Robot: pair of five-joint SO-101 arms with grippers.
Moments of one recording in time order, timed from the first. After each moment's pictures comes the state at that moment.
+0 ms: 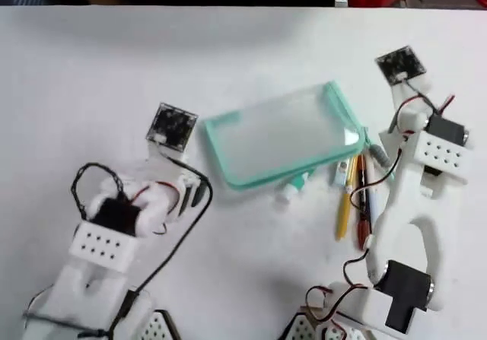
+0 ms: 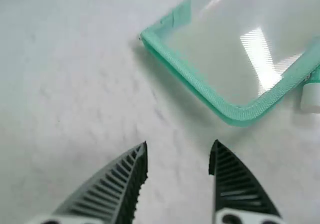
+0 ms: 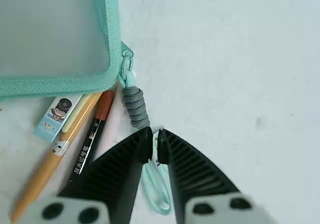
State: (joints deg) left arm 11.7 -51.0 61.5 53.6 -2.8; right arm 20.2 -8.7 18.2 57.8 46.1
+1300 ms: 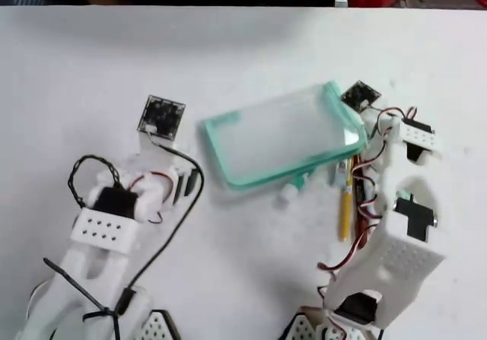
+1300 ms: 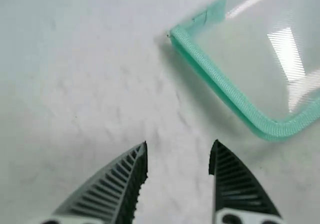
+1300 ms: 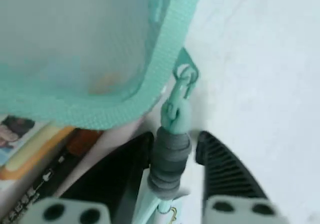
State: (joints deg) left arm 6.5 -44.0 61.5 47.5 -2.8; right arm 18.6 23.6 10.4 44.5 64.0
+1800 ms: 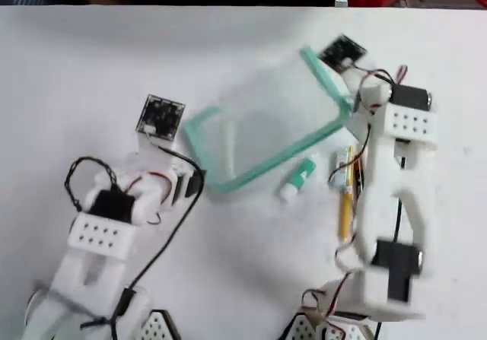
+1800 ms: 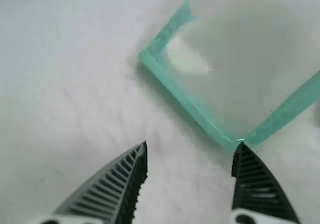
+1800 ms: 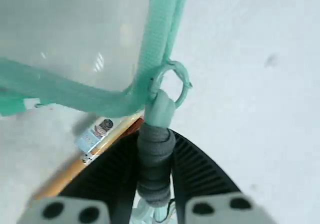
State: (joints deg) left arm 6.5 -47.4 60.9 49.4 -3.9; right arm 6.2 -4.2 3.4 70.0 54.3
